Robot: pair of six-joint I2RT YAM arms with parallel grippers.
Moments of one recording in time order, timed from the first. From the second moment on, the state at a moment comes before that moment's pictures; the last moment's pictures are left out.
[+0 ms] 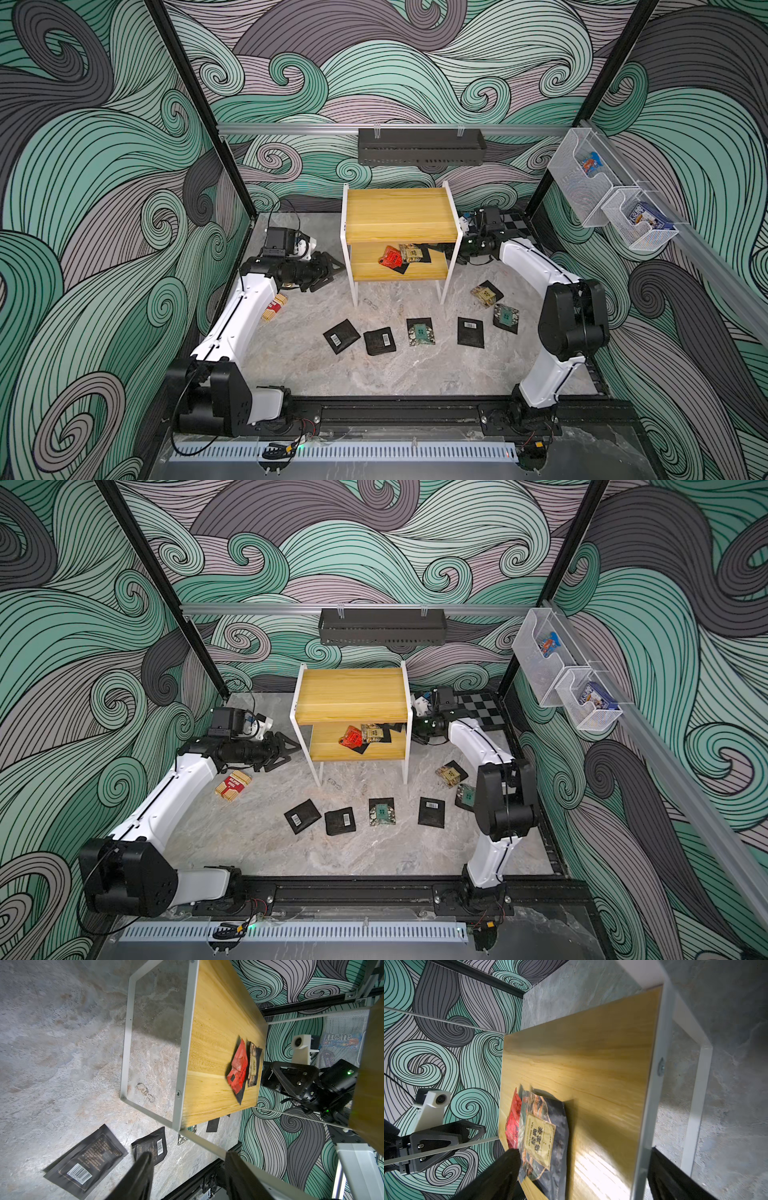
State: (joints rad) left arm -0.07 1.32 1.12 -0.74 0.67 -0.60; right arm 0.17 1.81 1.42 -0.54 -0.71 0.44
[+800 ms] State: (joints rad) left arm -0.07 1.32 1.11 -0.74 0.68 -0.60; right arm 0.12 1.83 1.40 -0.55 -0.68 0.43
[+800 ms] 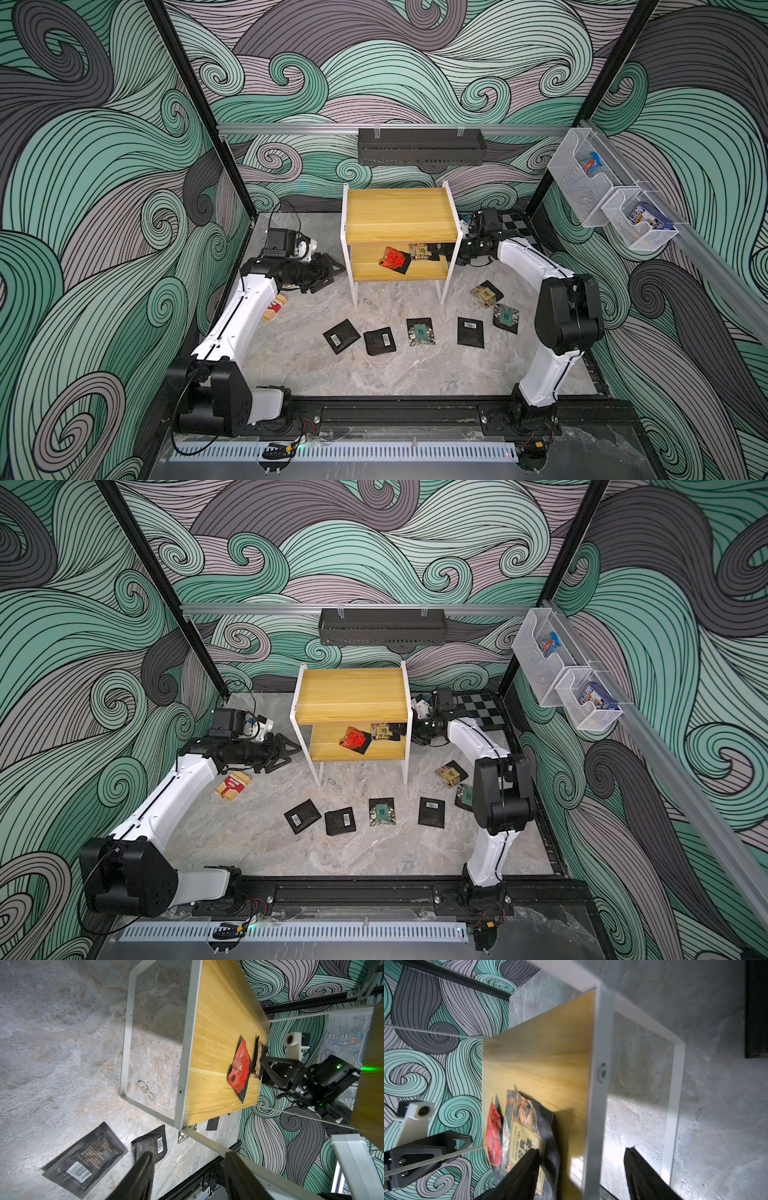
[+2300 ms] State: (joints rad) left arm -0.07 1.32 1.07 -0.73 0.69 -0.61; right arm 0.10 1.71 1.32 -0.52 -0.72 0.46
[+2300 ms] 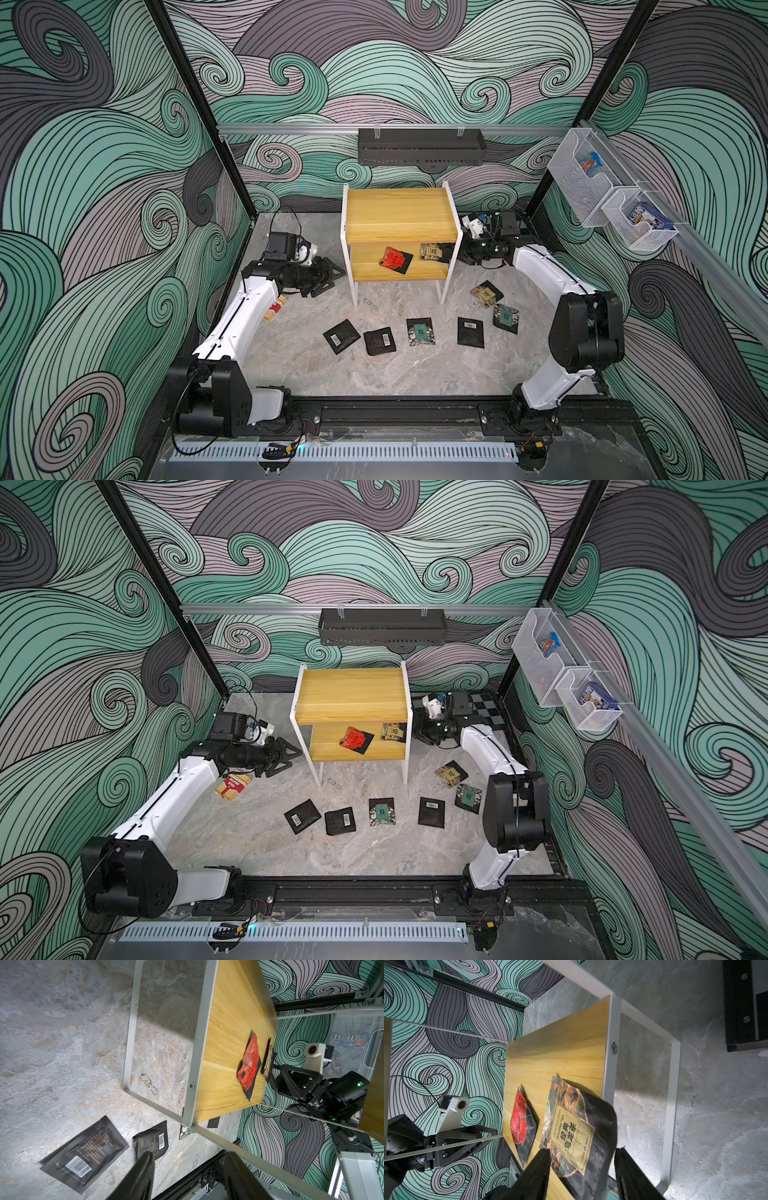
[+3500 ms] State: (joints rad) left arm -0.07 1.31 1.06 -0.73 0.70 -0.62; right arm -0.08 1.49 1.16 -0.49 -0.69 0.49
